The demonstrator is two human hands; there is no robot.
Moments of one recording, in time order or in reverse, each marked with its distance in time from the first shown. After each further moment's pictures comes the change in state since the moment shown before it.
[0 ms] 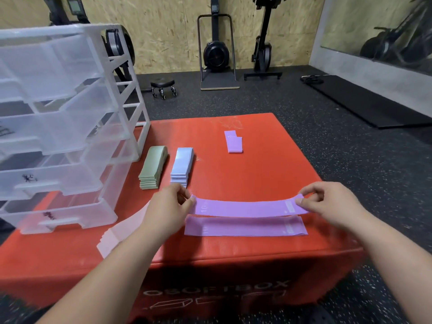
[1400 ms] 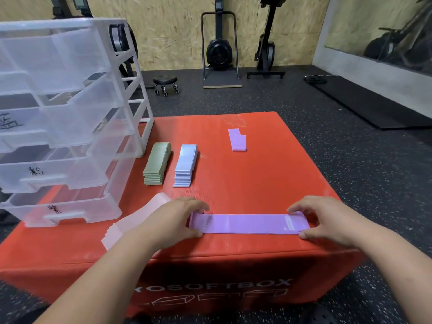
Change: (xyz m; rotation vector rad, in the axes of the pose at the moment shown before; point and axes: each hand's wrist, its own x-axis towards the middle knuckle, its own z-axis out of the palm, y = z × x) left_hand -0.012 -0.016 -0.016 0.305 -0.426 0.437; right_hand -0.012 0.007 0.007 -0.373 -0.354 -0.347
